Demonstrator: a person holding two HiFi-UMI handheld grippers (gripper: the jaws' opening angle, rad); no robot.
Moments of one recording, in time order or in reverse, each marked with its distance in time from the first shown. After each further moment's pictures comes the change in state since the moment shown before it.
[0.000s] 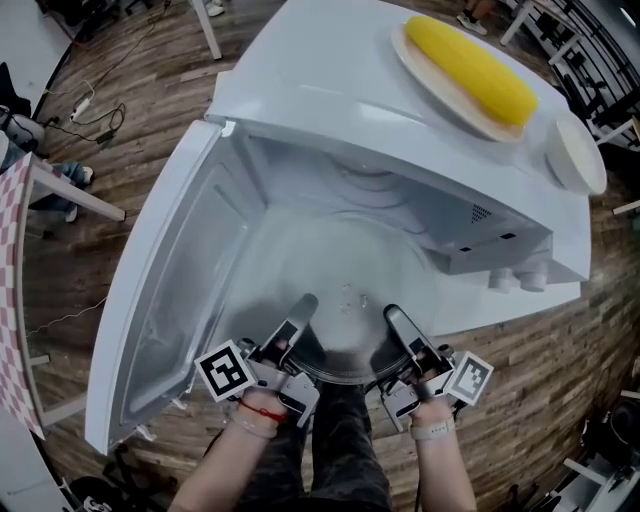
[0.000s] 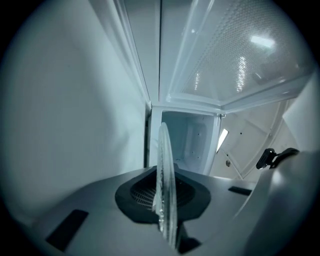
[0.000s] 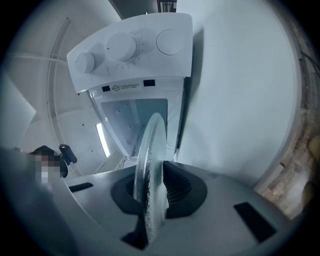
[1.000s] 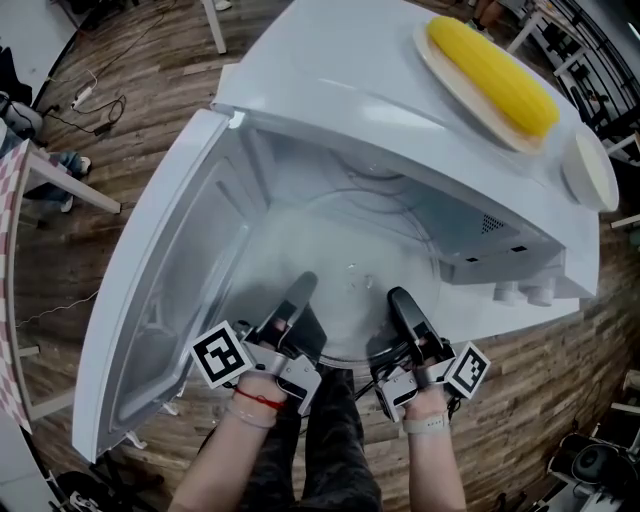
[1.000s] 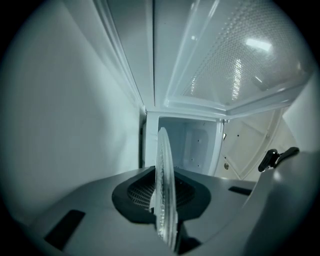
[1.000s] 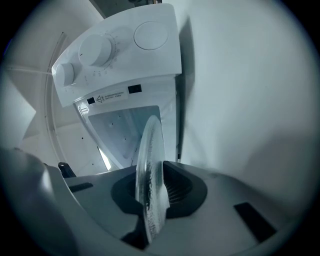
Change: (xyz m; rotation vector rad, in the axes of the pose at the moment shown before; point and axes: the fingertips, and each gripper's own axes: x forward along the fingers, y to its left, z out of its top) left arm 0.028 -0.007 0.026 0.020 -0.049 -0.044; right arm 0.025 -0.011 0.027 0.088 -0.105 0.026
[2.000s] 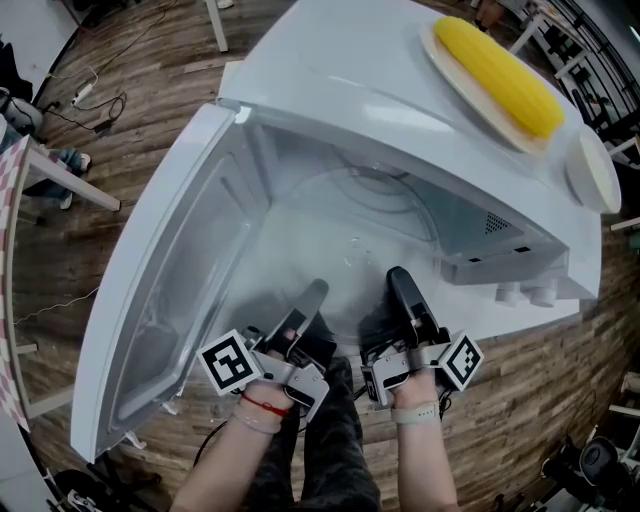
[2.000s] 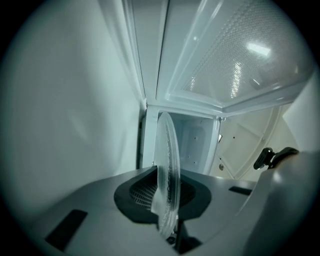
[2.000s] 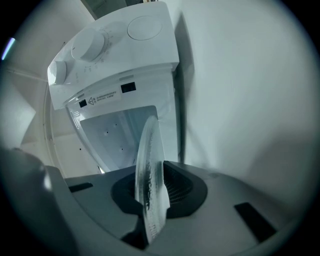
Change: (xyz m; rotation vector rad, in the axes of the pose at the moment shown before) left arm -0.004 0.000 -0.015 -0.028 0.015 -0.047; right arm 0.025 -0.002 0.009 0.043 -0.134 -0.010
